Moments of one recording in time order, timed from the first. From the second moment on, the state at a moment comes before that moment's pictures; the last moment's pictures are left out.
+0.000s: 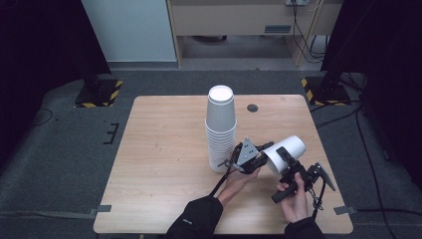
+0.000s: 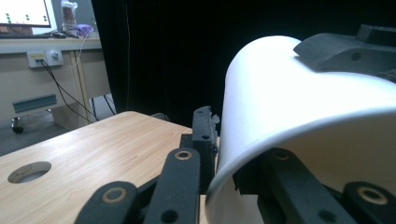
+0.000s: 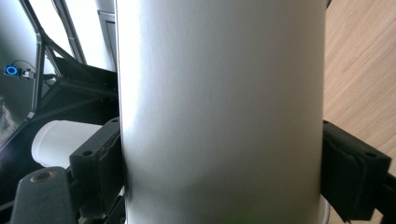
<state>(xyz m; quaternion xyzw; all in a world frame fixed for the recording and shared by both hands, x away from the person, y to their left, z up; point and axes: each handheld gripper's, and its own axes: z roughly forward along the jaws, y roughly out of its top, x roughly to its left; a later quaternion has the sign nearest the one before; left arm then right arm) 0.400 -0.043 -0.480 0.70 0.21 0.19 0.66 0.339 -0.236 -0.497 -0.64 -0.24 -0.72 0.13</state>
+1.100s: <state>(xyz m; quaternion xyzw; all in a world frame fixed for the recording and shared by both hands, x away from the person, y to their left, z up) 0.394 -0.033 -0.478 0.71 0.20 0.17 0.66 0.343 -0.245 -0.494 -0.62 -0.29 -0.72 0.09</state>
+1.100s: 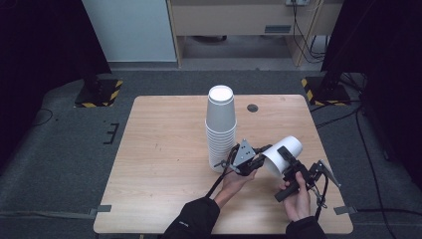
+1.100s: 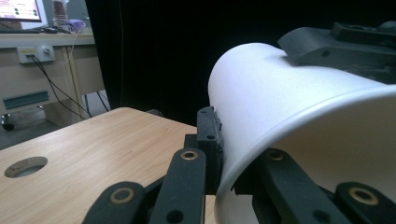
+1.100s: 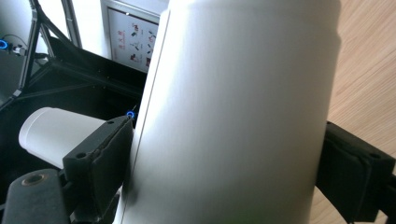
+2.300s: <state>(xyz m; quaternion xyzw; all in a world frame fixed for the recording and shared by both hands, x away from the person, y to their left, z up) 0.383 -0.016 -0.472 0.72 0.19 0.16 0.65 0.350 -0.258 -0.495 -0.62 -0.31 -0.72 0.05</state>
